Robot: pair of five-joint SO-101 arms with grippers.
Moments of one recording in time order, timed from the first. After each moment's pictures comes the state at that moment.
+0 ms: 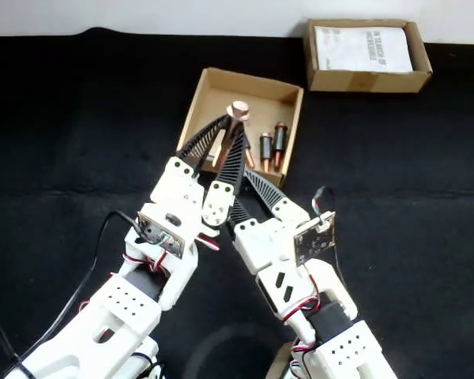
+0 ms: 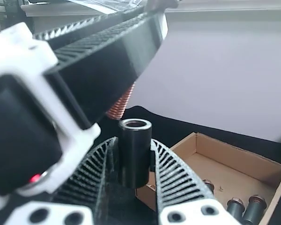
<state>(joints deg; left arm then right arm) 27.3 -51.8 79.3 -45.5 -2.8 -36.1 -84.7 89.9 -2.6 -3.0</state>
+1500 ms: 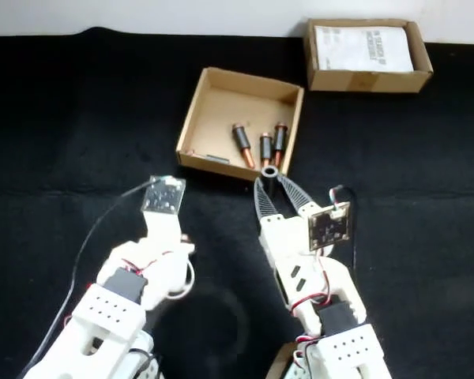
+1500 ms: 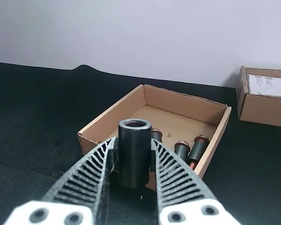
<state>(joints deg) 16.8 -60.6 84.6 41.4 18.9 -23.6 -85.0 95.9 2.6 -3.0</state>
